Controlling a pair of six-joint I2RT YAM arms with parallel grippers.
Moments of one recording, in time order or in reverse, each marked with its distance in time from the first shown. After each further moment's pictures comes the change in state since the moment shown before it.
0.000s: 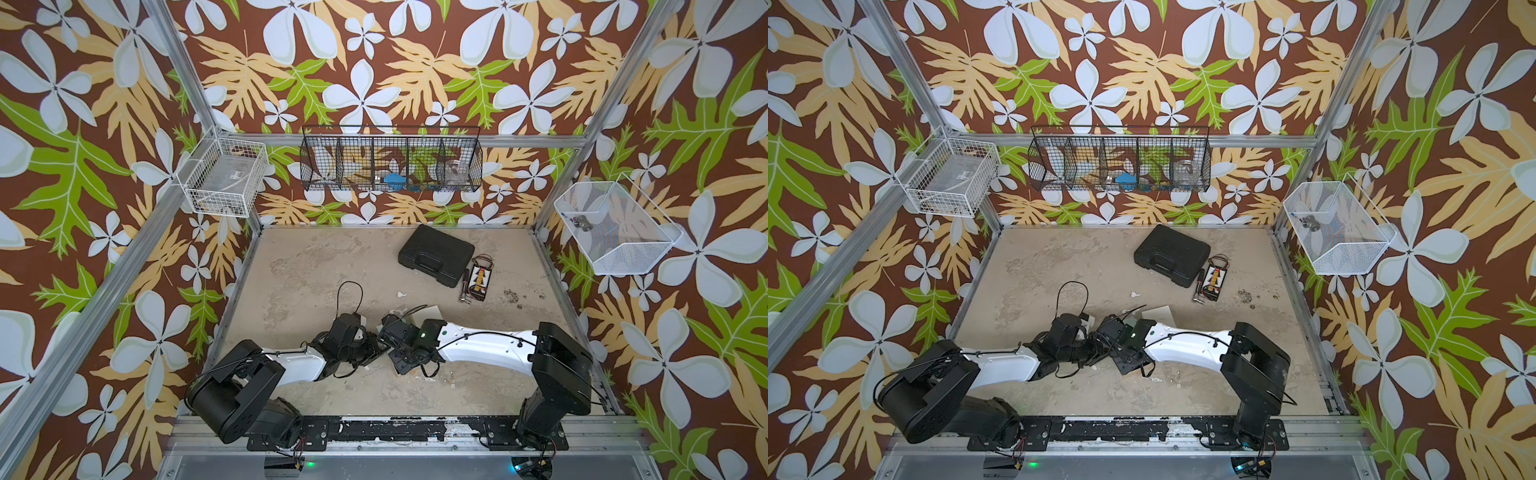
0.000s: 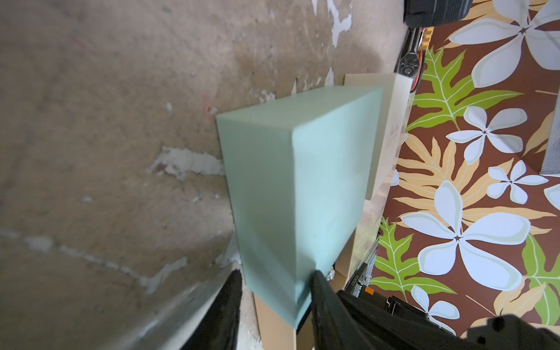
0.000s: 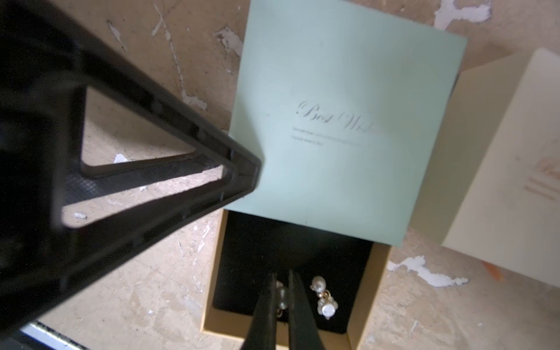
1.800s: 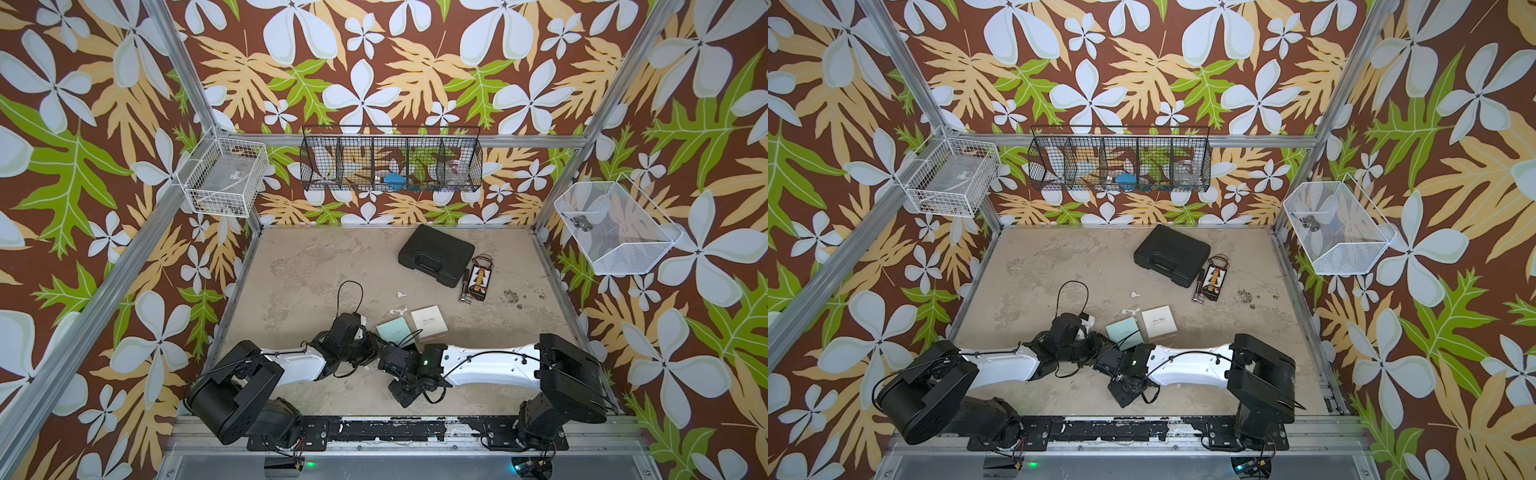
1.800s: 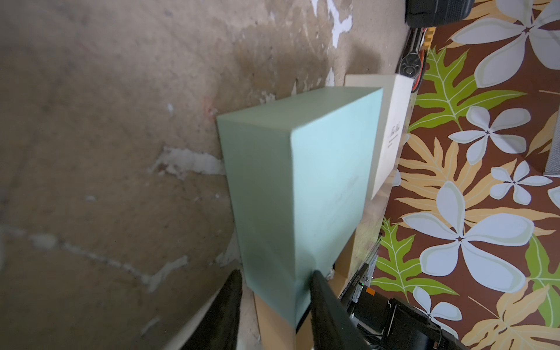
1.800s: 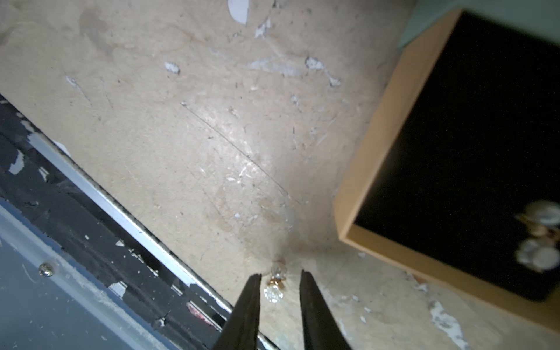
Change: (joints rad) left arm -0.001 -0.009 0.007 -0.021 -0.005 0.003; right arm 0.146 -0.055 -0.131 0.055 -0.193 0.062
